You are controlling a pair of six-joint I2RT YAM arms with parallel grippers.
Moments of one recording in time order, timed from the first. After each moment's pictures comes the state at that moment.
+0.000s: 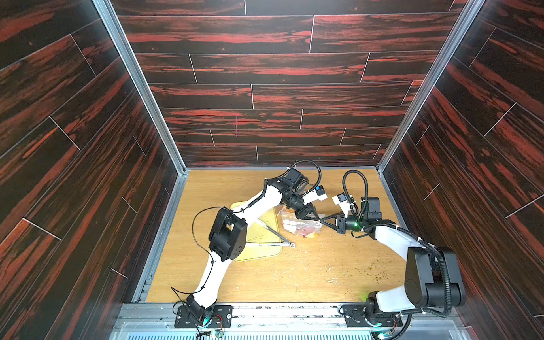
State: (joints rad) left arm -0.67 2.24 2.02 -0.84 0.89 0.48; right arm 0.06 1.47 0.75 -0.12 -1.12 -0.07
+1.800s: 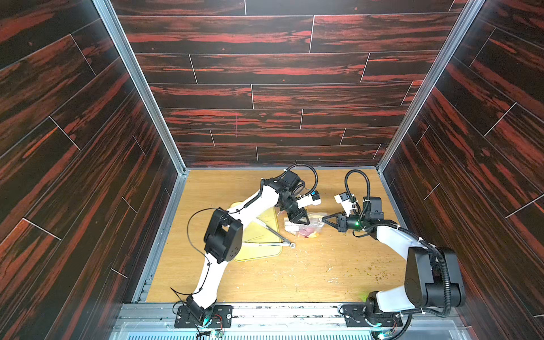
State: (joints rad) left arm -0.65 2.15 1.92 -0.94 0.69 0.53; right arm 0.04 1.47 0.75 -0.11 -1.08 -0.02
